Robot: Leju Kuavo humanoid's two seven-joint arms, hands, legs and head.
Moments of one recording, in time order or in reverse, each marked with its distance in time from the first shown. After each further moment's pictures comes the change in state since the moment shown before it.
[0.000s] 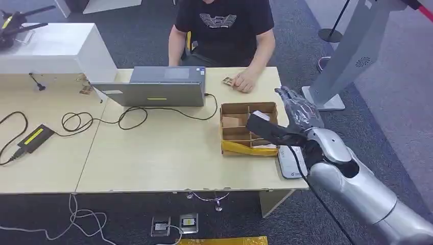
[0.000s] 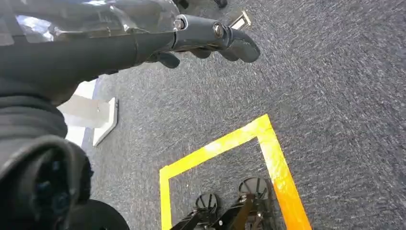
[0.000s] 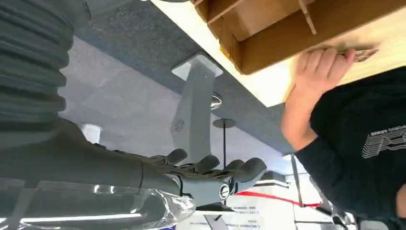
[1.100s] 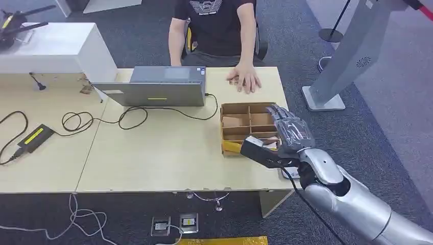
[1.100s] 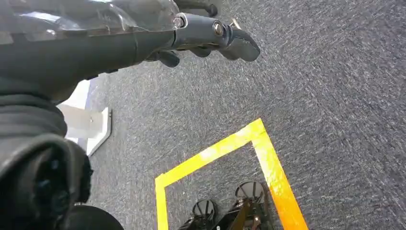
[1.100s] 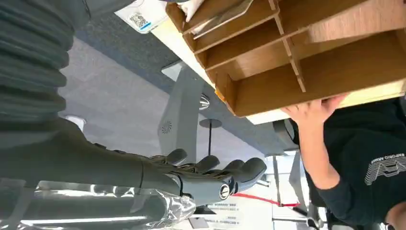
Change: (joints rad) left arm -0.003 0.000 0.000 0.000 -0.054 0.002 -0.010; right arm 0.037 -0.049 0.174 0.011 0.023 -0.160 -0.040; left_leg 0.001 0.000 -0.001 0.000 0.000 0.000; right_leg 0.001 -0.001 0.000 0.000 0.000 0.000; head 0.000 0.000
